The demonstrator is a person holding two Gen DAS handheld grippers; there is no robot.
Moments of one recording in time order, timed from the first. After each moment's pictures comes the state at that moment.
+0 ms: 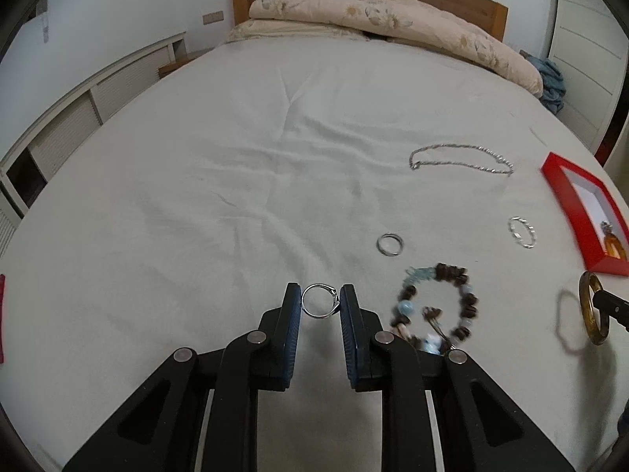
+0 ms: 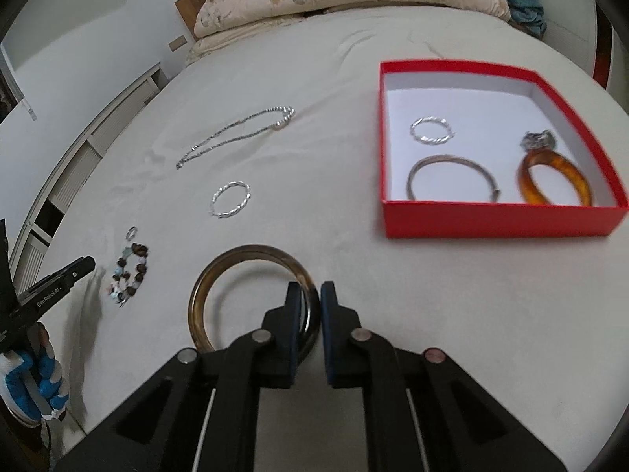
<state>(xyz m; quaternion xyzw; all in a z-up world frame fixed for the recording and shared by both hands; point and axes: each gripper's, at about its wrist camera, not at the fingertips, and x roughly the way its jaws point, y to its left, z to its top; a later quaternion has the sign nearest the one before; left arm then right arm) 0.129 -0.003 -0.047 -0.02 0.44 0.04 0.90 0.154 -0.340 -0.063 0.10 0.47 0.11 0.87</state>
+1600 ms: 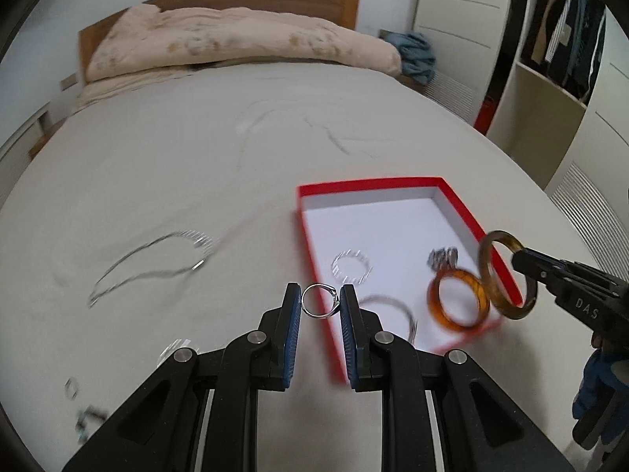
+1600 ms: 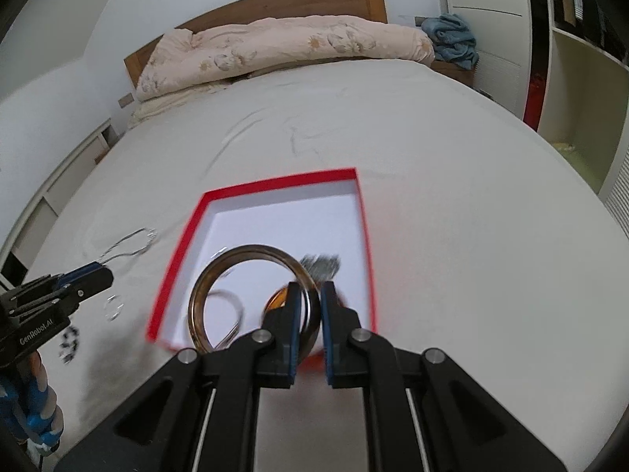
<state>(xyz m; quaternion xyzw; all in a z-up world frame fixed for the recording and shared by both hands) 0.233 -0.303 -0.004 0.03 0.42 -0.18 0.89 0.206 -0.533 -0.002 0.09 0.40 0.01 0.91</state>
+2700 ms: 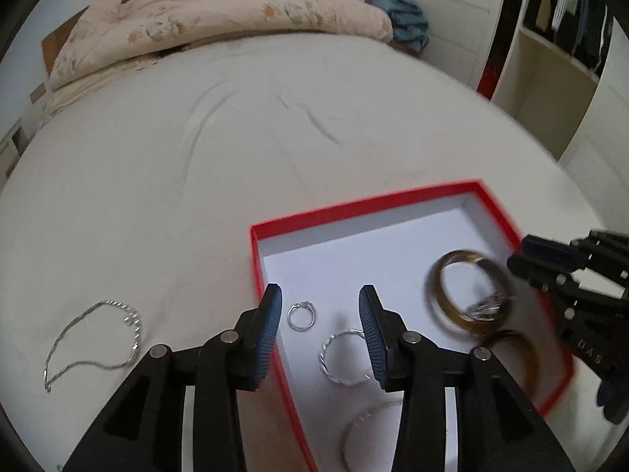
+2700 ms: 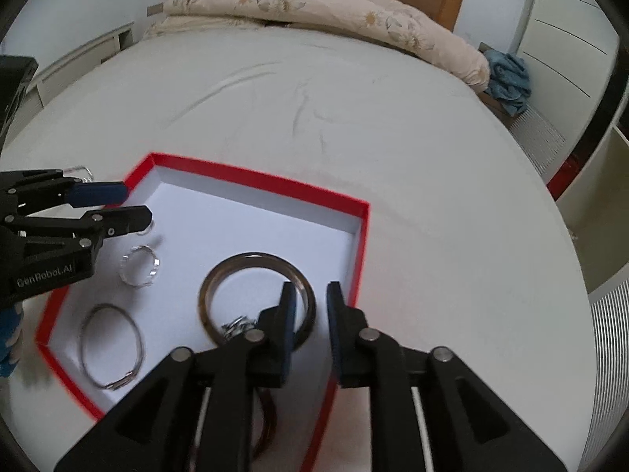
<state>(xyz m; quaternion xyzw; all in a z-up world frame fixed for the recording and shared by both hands) 0.308 -0.343 -0.036 0.06 0.45 -0.20 0.87 0.282 -0.522 -0.026 -0.09 0.45 0.04 0.89</state>
